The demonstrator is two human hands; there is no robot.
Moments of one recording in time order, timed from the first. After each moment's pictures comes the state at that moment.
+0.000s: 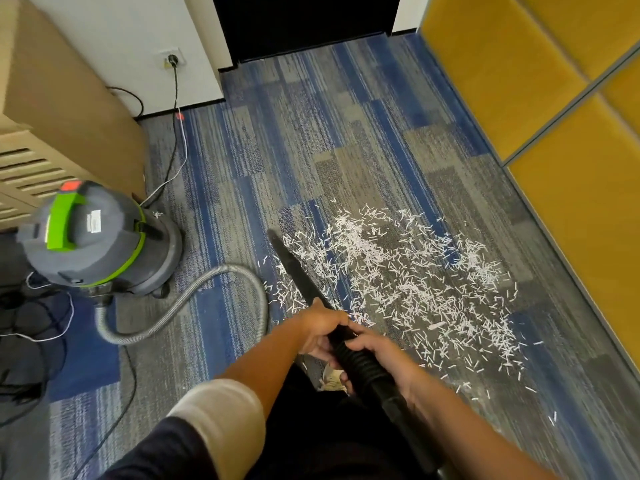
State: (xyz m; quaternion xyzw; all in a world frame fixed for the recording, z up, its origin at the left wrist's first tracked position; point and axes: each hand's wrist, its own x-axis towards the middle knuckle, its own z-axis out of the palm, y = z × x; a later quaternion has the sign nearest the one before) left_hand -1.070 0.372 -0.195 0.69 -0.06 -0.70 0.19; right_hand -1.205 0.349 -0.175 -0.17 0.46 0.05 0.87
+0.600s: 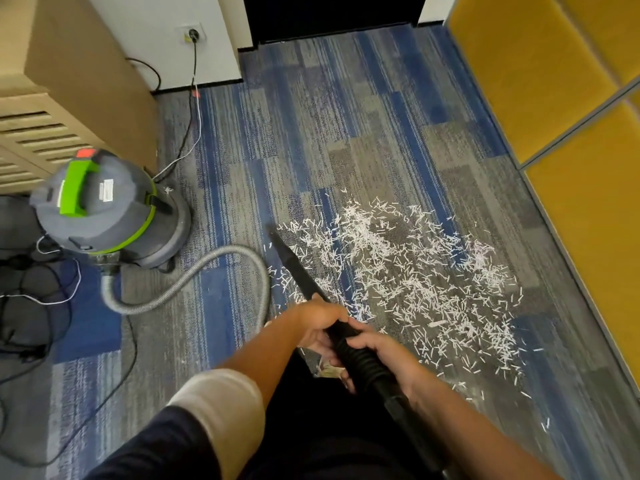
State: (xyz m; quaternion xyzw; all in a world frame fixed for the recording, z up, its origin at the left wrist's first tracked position) left_hand -1.075 0.396 -0.206 0.68 -0.03 -0.71 0.16; right_hand -1.212 0.365 -0.178 -0.19 0.47 0.09 0.86
